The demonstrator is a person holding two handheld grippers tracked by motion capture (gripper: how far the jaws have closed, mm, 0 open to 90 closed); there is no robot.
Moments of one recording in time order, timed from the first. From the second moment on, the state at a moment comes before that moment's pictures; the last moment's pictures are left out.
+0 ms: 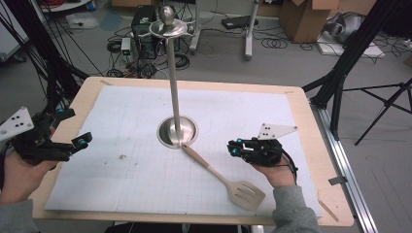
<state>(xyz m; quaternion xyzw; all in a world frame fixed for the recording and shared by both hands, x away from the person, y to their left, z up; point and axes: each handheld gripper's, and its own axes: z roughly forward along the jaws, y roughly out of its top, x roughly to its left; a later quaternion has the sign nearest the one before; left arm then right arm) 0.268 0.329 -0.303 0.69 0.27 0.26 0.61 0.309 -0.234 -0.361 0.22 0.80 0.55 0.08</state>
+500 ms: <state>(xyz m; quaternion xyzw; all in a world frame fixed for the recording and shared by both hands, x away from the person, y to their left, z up) 0.267 0.332 -0.306 0.69 0.28 0.26 0.61 0.312 -0.222 -0.371 0.22 0.83 0.51 0.10</state>
